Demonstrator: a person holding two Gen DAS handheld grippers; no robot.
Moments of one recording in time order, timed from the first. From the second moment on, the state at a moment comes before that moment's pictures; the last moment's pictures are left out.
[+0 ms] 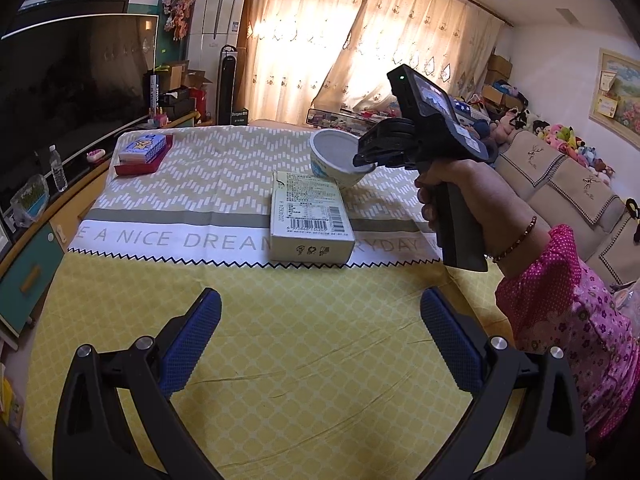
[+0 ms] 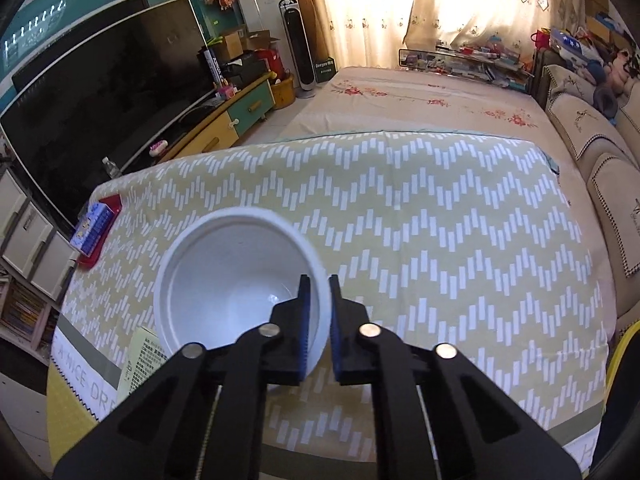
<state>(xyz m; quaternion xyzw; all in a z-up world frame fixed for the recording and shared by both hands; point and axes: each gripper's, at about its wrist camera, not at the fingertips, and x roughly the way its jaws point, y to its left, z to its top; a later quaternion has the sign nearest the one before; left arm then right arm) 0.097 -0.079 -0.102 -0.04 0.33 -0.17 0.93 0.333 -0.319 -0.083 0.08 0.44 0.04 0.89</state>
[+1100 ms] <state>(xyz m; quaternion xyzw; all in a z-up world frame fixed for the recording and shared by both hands) 0.102 -0.121 -0.109 0.00 0.34 -0.19 0.92 0.080 -0.625 -0.095 0.23 0.33 -0.22 0.89</state>
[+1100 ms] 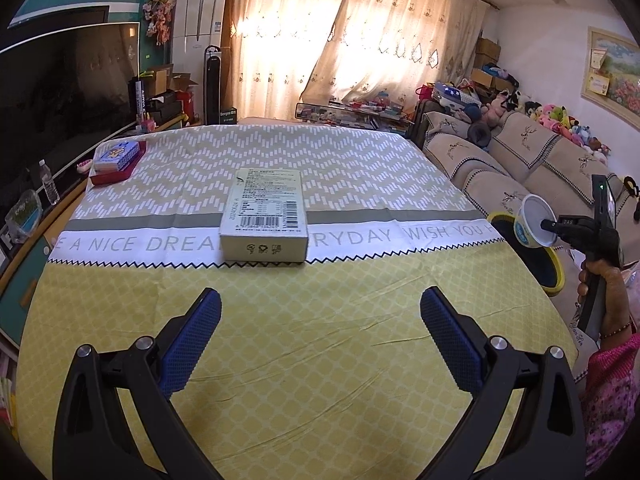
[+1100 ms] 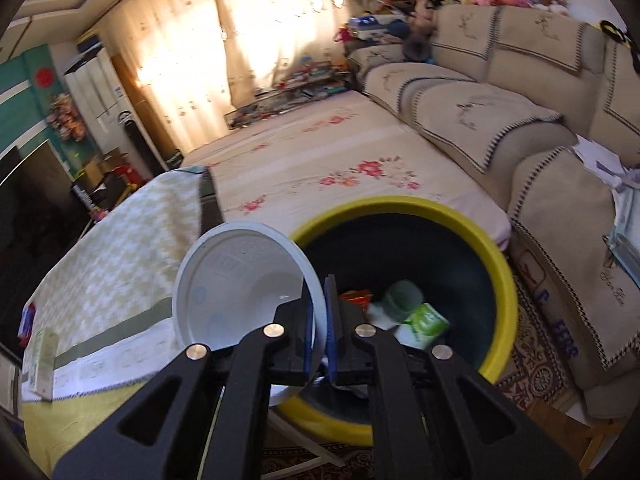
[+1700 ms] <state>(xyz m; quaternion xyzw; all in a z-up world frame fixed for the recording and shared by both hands) 0.115 -0.132 -0.112 0.01 0.36 -0.18 0.92 0.070 -0.545 -0.059 0.18 0.19 -0.18 0.95</state>
